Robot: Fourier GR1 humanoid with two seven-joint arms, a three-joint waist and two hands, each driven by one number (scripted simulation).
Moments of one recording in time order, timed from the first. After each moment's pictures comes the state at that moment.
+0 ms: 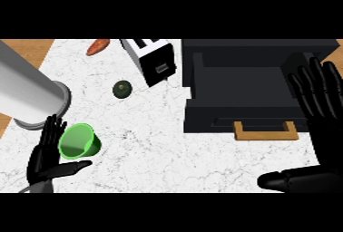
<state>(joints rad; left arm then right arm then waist) -0.15 0.22 0.33 -0.77 0.12 -0.25 -0.71 -0.11 -0.09 -0.06 -2.08 -0.16 0.12 0.18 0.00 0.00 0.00</state>
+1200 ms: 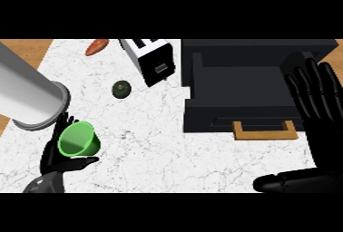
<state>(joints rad) -0.34 0.26 0.32 -0.38 0.14 -0.34 -0.87 -0.11 -0.07 -0.03 -2.10 -0.14 0.11 0.20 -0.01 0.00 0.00</state>
